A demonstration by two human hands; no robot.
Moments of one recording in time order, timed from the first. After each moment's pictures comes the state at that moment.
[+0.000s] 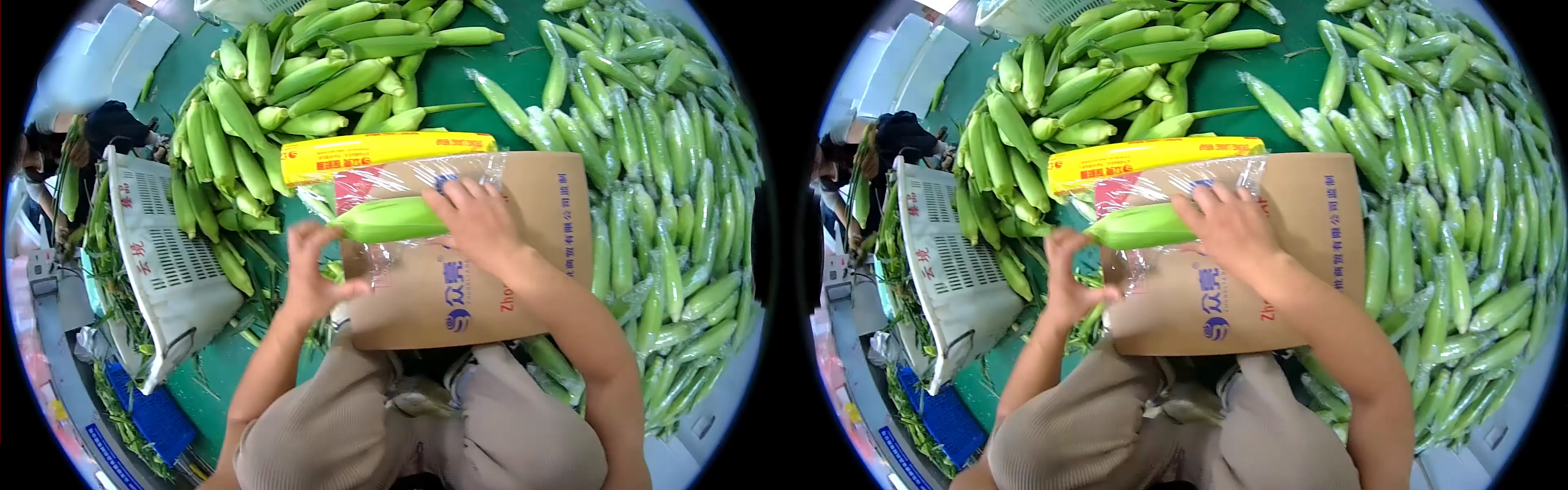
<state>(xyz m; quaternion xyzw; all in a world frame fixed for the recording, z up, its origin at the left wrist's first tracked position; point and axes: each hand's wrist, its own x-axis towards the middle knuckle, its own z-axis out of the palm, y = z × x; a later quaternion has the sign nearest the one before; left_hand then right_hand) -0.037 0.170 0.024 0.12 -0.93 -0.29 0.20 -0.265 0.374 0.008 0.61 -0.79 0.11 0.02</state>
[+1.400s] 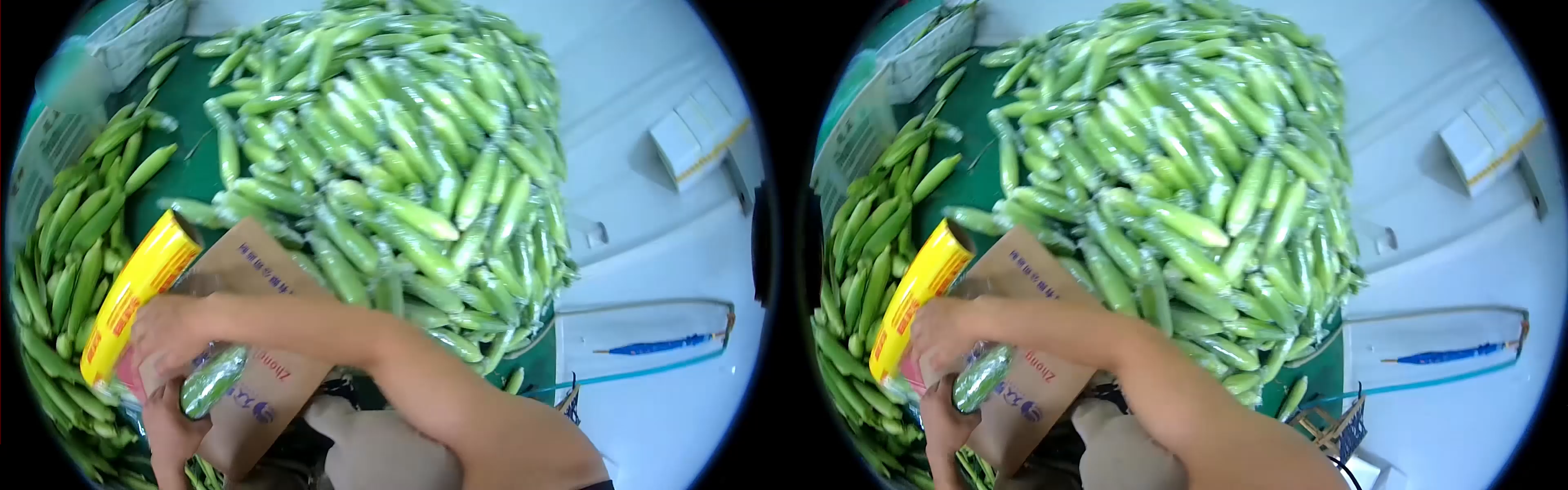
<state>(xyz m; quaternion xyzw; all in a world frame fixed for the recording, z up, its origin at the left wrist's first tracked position) -0.127 0.216 0.066 -0.01 -0.96 -0.28 -0.05 -0.313 0.317 0.007 0.71 -0.62 0.34 -0.01</state>
